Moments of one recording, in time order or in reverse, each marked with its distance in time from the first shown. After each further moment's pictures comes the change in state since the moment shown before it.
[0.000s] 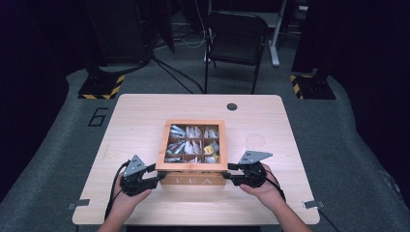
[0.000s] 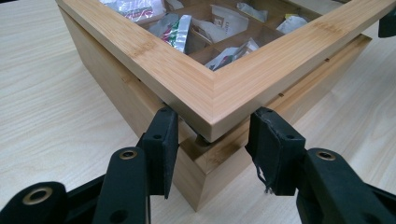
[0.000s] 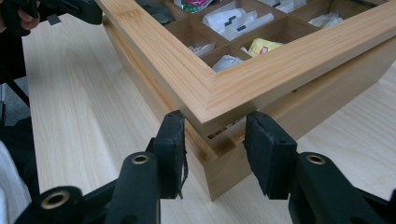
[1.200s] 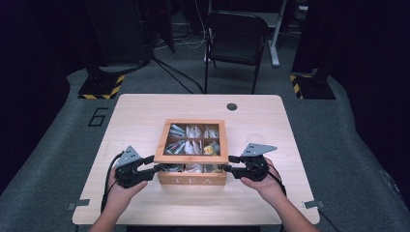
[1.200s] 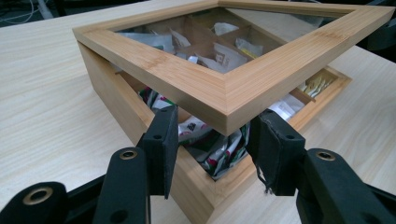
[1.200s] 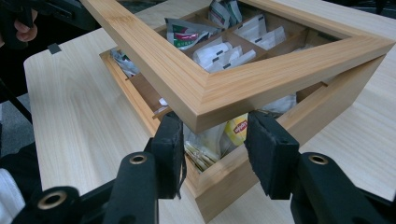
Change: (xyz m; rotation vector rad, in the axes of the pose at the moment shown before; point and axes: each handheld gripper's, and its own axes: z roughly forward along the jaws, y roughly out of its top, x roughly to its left) left arm 0.012 0.030 -0.016 -0.046 -0.028 -0.040; right arm -0.002 0.025 -0.013 -0.054 -0.029 0.032
